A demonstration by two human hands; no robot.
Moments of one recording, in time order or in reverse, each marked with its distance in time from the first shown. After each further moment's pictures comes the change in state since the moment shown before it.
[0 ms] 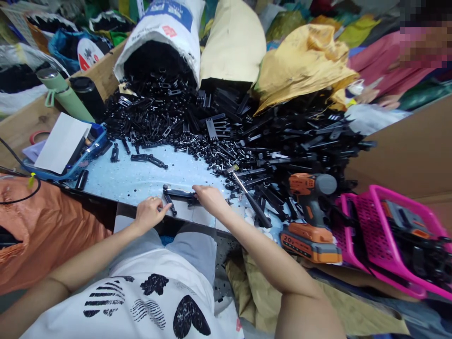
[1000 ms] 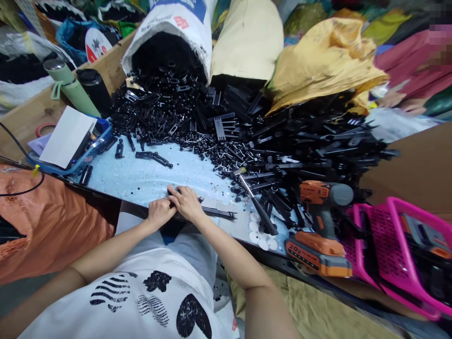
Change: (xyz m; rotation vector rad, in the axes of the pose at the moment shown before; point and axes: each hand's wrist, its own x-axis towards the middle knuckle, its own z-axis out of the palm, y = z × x) left_hand 0.014 0.015 0.024 0.117 -0.228 -0.167; right_hand 0.036 -0.053 0.065 0.206 0.183 -0.045
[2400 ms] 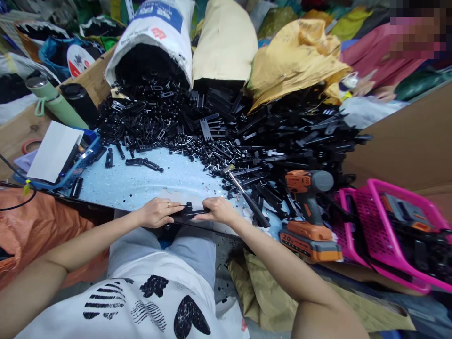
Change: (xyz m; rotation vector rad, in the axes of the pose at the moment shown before) left_hand 0.022 -0.007 -0.051 -0.116 -0.161 0.957; right_hand -0.072 0.083 -0.075 -0.112 -0.125 -0.134
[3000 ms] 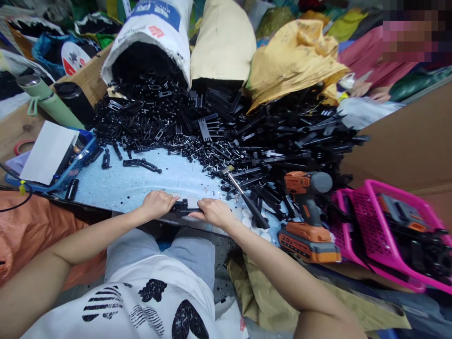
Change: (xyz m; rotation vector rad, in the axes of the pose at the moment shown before) left_hand 0.030 -0.009 0.010 0.216 0.094 -0.468; right_hand 0.010 -0.025 -0.016 -0.148 -0.169 0.163
